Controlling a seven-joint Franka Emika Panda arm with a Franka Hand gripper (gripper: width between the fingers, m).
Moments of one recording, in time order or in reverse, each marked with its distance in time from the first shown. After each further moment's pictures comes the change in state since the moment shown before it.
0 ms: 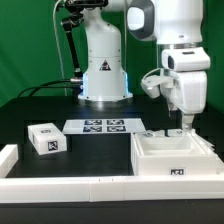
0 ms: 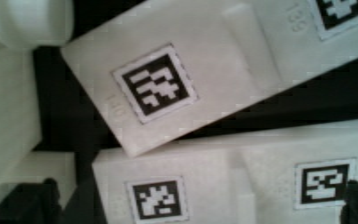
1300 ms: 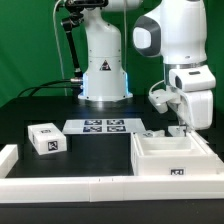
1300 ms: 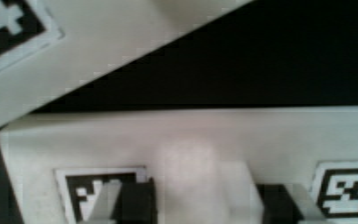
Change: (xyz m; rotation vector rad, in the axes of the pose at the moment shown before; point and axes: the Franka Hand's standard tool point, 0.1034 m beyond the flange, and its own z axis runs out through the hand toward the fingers) arm 0.021 -0.025 0.034 0.038 0.045 -0.005
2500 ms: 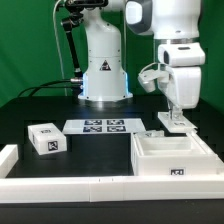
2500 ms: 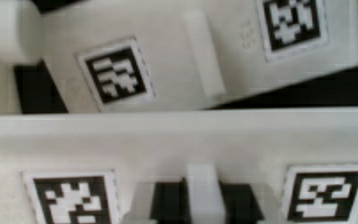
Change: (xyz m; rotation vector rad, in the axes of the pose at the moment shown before) arm -0.034 0.019 -0.050 -0.017 -0.064 0.053
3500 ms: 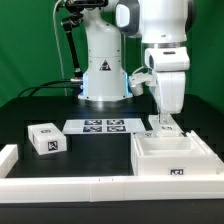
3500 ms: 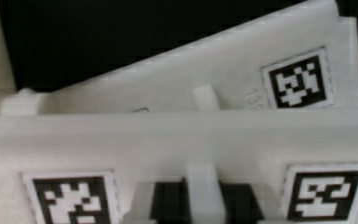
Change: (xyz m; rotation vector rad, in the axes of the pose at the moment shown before) arm -0.022 0.004 0.005 0.010 -0.002 0.038
